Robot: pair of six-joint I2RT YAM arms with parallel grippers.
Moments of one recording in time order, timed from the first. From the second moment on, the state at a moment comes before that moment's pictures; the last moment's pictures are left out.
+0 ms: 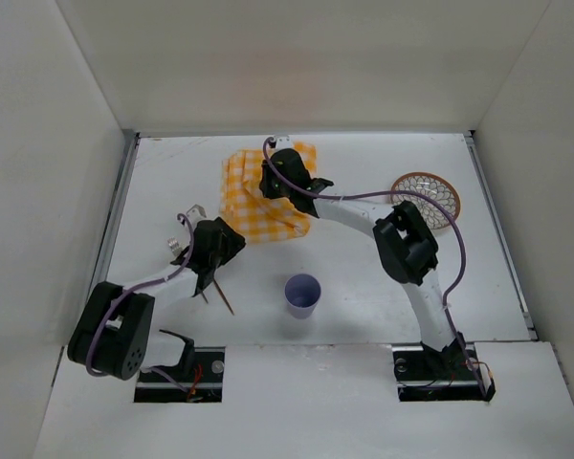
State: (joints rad) left arm -0.34 1.30 0.41 0.23 -0.18 -0.91; right arm 0.73 2.23 1.78 -0.03 0.13 0.41
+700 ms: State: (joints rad) left arm -0.40 1.57 0.61 0.25 -0.23 -0.94; right arm 0.53 1.68 1.21 0.22 0.20 0.61
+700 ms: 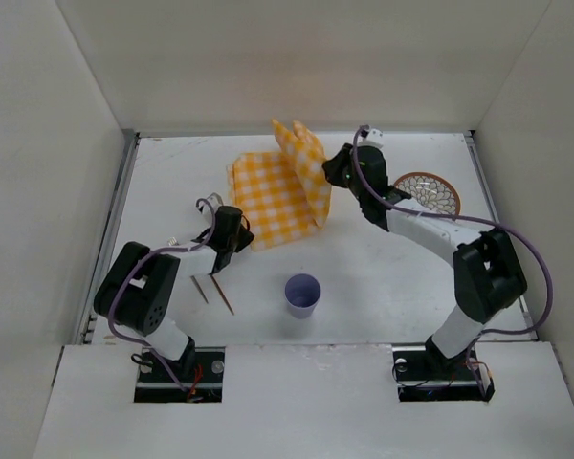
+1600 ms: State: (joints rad) left arm -0.25 1.30 0.56 0.19 -0.37 -0.93; right arm 0.39 1.49 0.71 0.16 0.42 0.88
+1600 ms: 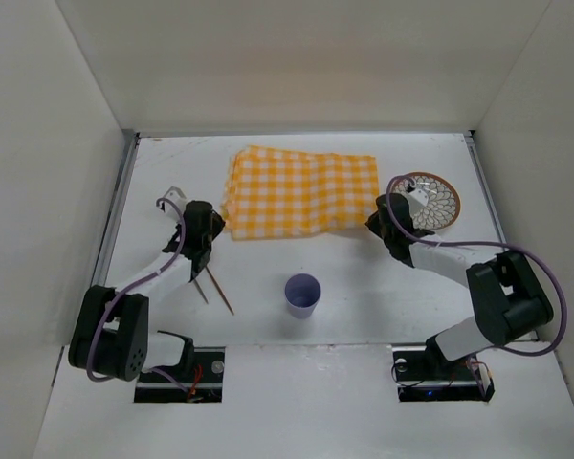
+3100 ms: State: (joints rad) left arm -0.35 1.27 0.38 0.21 -0.36 -1.05; right arm 0.39 1.52 0.63 0.22 0.28 0.96
